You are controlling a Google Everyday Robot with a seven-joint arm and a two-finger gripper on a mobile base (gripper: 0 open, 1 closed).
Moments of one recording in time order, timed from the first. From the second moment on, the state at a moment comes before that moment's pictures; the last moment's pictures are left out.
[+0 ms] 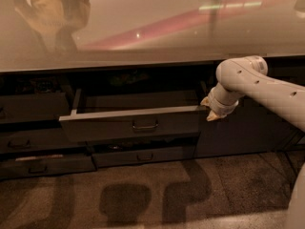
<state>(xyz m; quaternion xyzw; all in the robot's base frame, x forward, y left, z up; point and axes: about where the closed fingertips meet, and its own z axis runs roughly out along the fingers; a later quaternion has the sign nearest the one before) 0.647 -0.241 0.642 -0.79 0.60 -0.08 0.11</state>
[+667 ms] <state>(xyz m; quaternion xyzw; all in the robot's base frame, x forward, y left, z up) 0.638 -0.242 0.640 -0.79 0.60 -0.08 0.11</state>
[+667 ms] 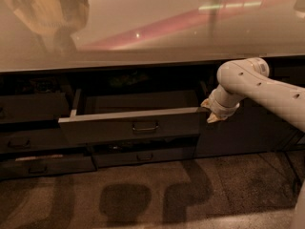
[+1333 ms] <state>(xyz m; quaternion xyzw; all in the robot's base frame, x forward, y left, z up) 0.631 -0.243 0.637 -0.79 0.60 -0.07 0.11</state>
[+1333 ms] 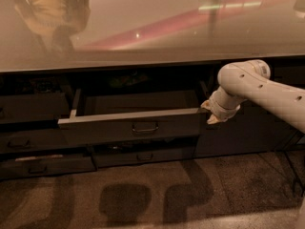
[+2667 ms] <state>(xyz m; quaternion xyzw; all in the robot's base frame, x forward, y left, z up) 0.652 -0.231 0.699 -0.79 0.59 -0.07 0.14</state>
